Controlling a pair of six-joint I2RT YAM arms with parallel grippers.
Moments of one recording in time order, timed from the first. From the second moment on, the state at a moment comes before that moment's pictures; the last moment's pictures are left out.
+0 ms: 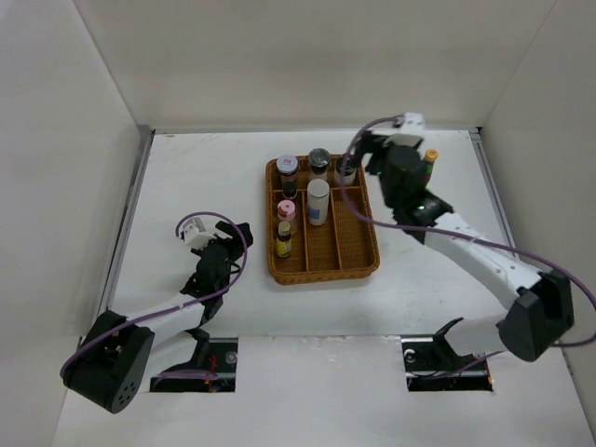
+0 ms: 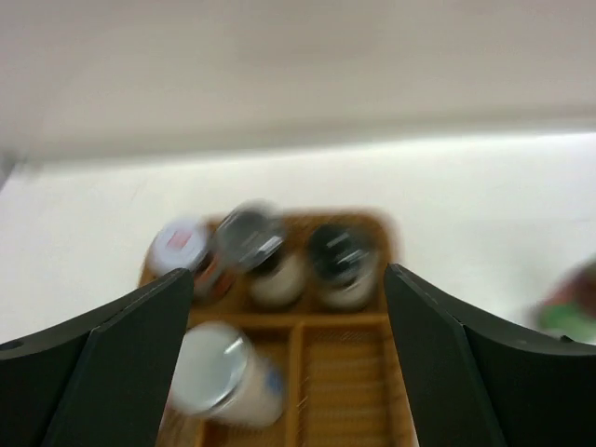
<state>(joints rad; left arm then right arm) -0.45 1.06 0.12 0.70 -0.48 -0.91 0.65 1.41 1.13 0.16 0.52 0.24</state>
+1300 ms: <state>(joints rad) -0.45 1.10 0.12 0.72 -0.46 -0.91 0.12 1.72 1.29 -0.02 0.52 0.22</state>
